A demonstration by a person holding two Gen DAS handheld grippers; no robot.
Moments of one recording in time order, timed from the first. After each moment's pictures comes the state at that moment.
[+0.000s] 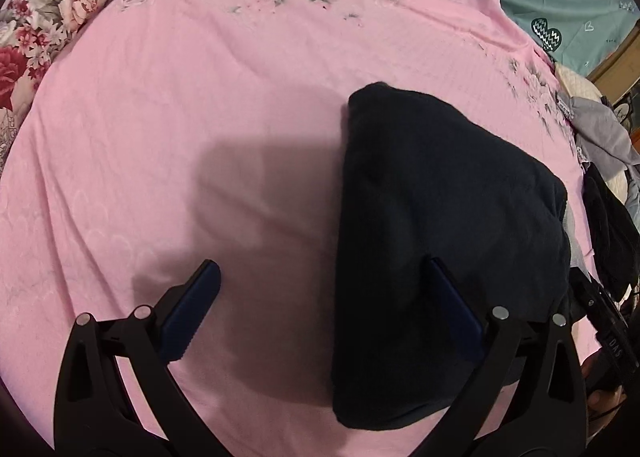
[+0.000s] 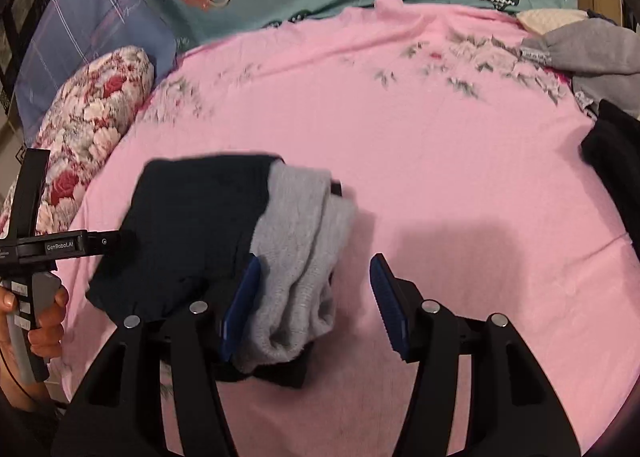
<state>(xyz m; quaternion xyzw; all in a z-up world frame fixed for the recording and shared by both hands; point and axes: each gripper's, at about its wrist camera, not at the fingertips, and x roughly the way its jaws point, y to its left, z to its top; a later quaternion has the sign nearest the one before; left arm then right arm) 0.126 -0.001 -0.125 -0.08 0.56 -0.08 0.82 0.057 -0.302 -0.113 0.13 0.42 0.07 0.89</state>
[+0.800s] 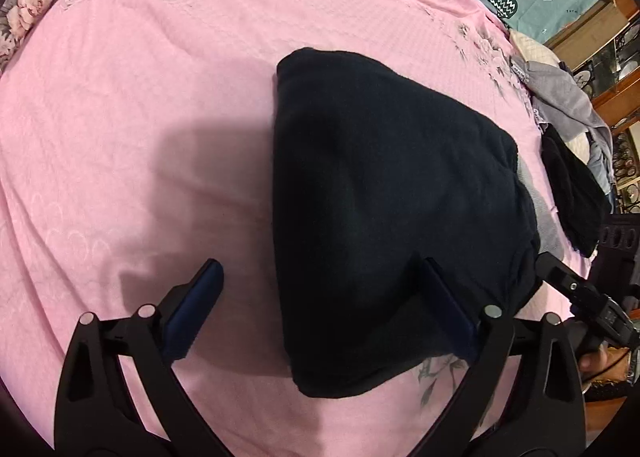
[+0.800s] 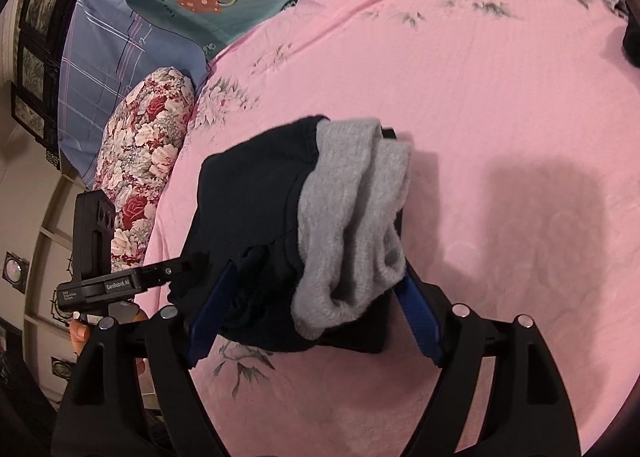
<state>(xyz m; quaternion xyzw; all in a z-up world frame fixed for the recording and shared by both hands) 0.121 -0.013 -0.122 -0.08 0.58 -0.19 0.79 0.056 -0.306 -0.123 0.28 0.45 0.17 0.83</state>
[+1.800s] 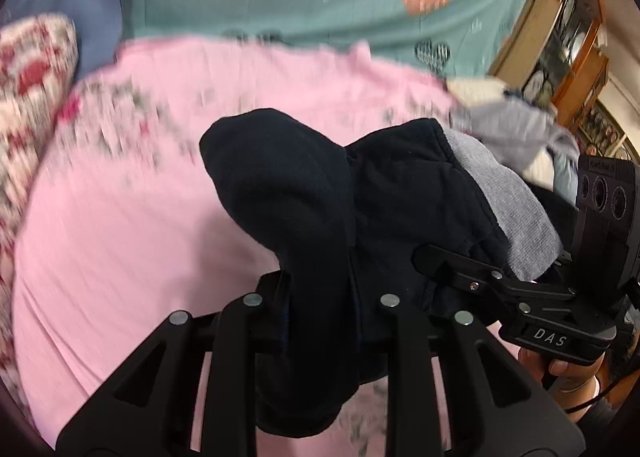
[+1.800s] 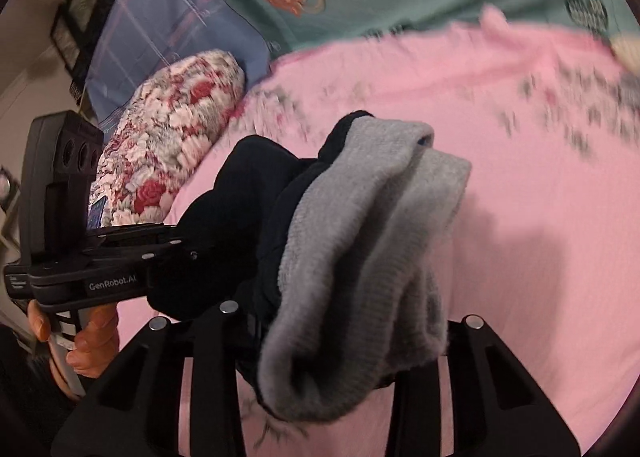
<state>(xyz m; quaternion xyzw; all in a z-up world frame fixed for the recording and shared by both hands) 0.143 -0.070 -0.001 -0.02 0.41 -0.23 0.88 0.108 -0.251 -0.044 0.13 0.38 0.22 0.89</state>
